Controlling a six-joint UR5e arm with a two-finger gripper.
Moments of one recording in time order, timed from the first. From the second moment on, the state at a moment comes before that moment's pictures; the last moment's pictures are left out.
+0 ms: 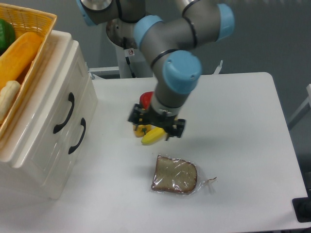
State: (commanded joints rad) arm 2.57 -1.91 -1.51 -1.28 1.45 0.82
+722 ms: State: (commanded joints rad) arm 2.83 -2.04 -1.49 -1.20 1.57 1.51
